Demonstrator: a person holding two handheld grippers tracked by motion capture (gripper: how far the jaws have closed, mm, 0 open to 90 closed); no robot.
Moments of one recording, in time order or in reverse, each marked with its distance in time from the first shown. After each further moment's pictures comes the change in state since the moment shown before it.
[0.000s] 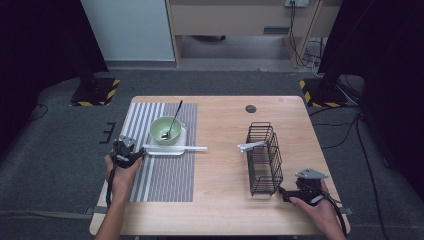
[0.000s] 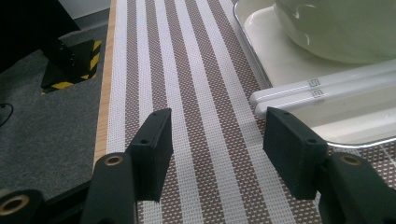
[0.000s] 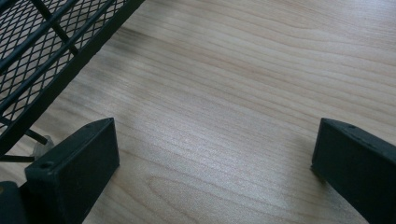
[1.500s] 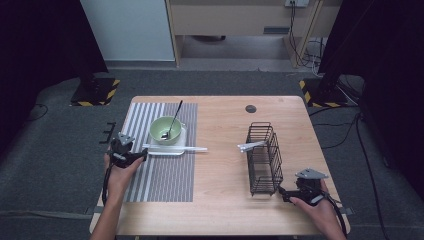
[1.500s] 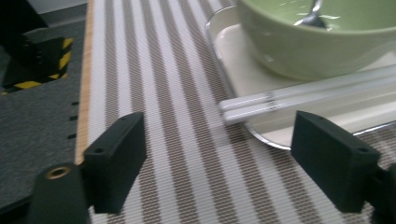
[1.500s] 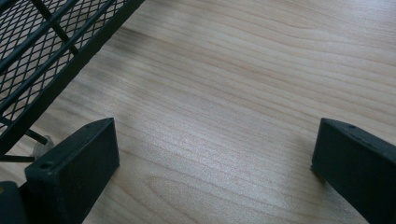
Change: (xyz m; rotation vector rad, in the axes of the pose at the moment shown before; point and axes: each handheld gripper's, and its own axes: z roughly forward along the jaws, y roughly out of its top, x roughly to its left) left arm 0.001 0.013 -0.017 -0.005 -0.127 -0.034; right arm 0.000 0.000 0.000 0.000 0.000 0.000
